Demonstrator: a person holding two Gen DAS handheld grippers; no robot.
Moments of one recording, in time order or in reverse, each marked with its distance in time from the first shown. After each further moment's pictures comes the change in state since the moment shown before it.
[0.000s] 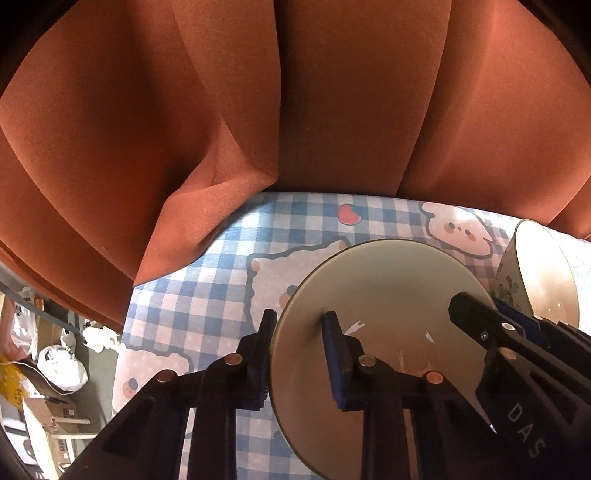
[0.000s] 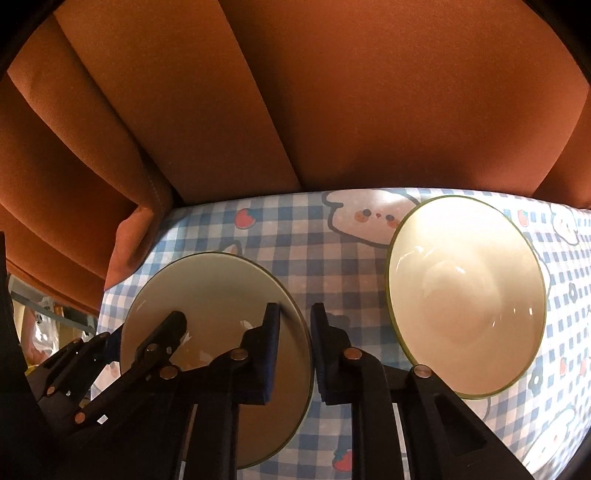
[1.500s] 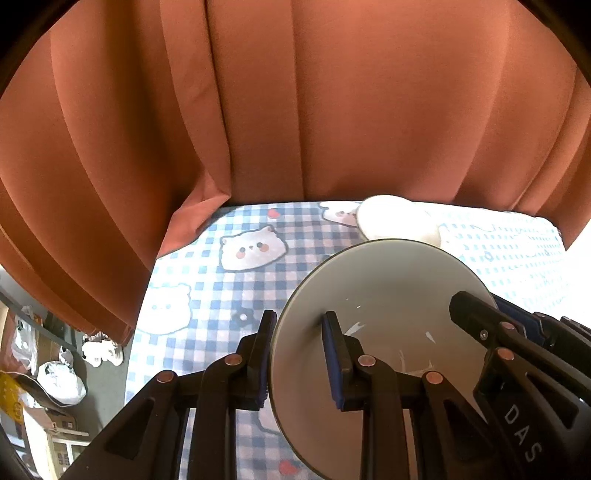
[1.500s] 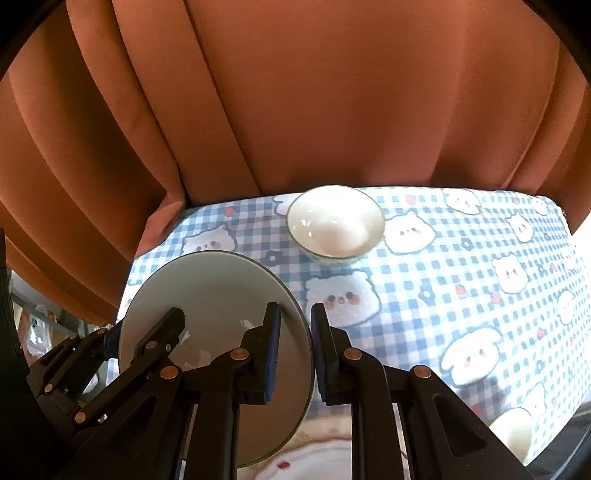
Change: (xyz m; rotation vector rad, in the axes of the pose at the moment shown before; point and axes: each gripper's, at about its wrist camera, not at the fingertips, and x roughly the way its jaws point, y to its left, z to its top) left arm -0.163 -0.052 -0.089 0.099 -0.131 -0.091; right arm -0.173 -0.030 -0.096 0.036 -0.130 -0.103
